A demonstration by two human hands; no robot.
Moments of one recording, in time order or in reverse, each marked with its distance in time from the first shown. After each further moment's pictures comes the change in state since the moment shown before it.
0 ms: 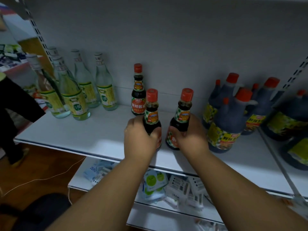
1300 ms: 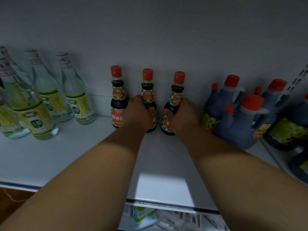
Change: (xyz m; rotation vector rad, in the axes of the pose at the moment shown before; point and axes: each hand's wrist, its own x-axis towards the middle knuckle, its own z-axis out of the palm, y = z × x) left_hand 0.135 0.017 0.085 0.090 -0.191 0.064; right_hand 0.120 0.011 0.019 -0.207 -0.027 0.182
